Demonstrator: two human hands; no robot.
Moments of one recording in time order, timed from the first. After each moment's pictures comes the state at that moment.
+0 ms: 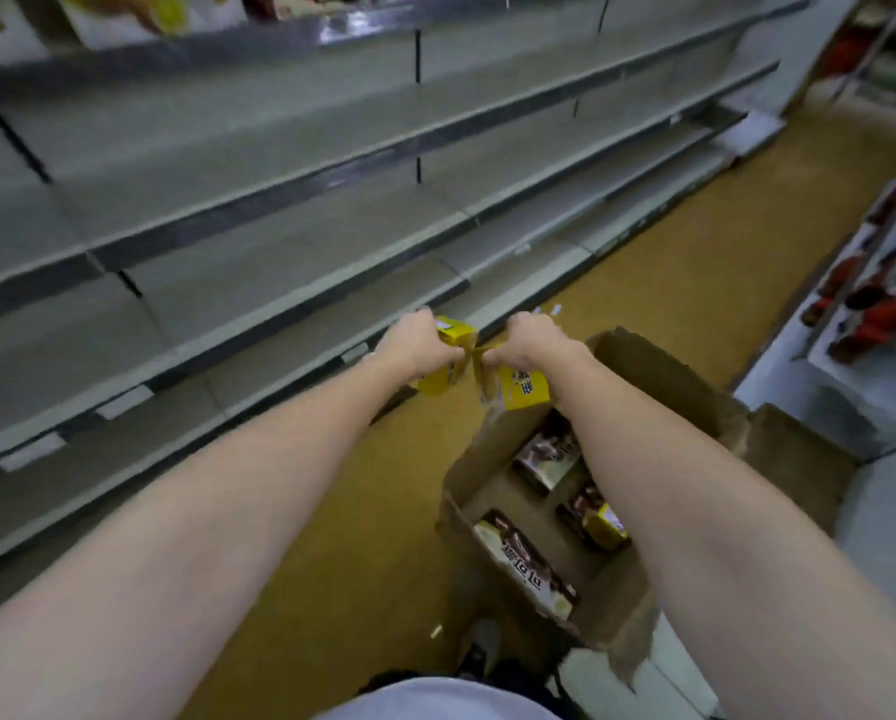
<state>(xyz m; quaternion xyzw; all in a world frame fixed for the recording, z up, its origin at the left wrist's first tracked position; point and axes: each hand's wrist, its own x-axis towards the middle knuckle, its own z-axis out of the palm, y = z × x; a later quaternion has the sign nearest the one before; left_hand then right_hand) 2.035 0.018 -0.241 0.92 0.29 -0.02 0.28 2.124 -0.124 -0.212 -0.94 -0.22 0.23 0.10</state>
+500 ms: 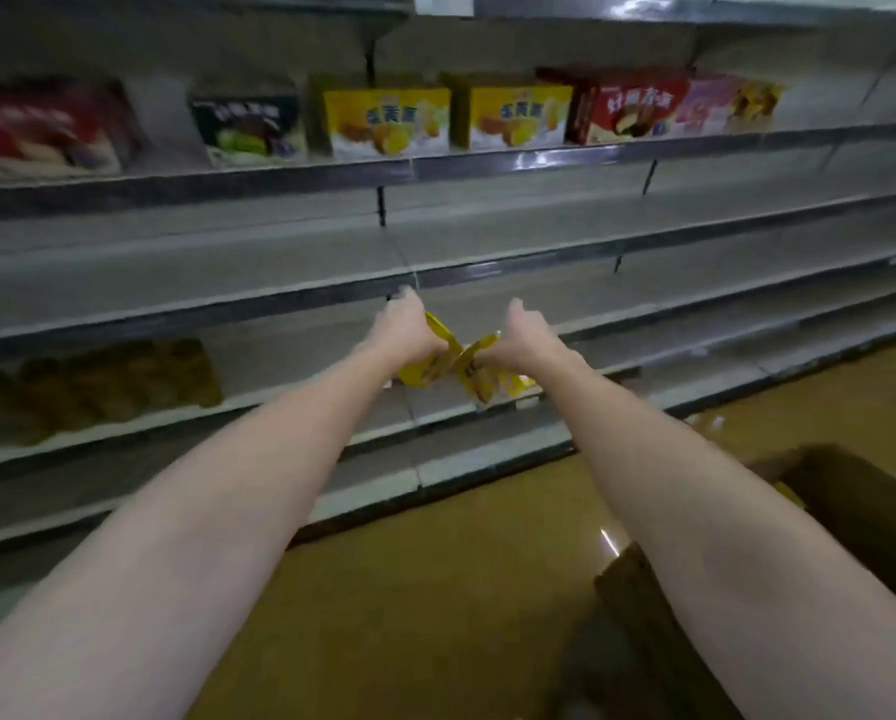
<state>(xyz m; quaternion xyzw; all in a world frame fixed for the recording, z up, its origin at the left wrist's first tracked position) 1.702 0.203 -0.140 0.84 0.48 0.12 0.23 1.836 0.099 -0.141 -0.88 -0.42 0.15 0.19</state>
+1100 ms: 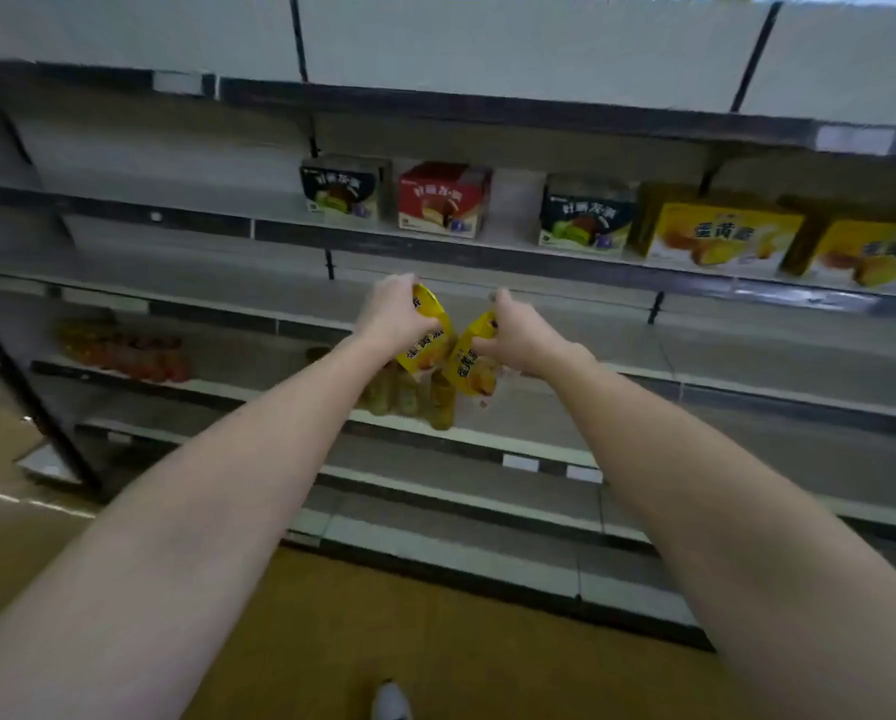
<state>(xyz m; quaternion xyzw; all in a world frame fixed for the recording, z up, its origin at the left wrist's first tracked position) 1.376 0.318 -0.054 0.71 0.64 0.29 0.11 1.562 0.313 -0.066 -0.65 -0.72 0.14 0.19</state>
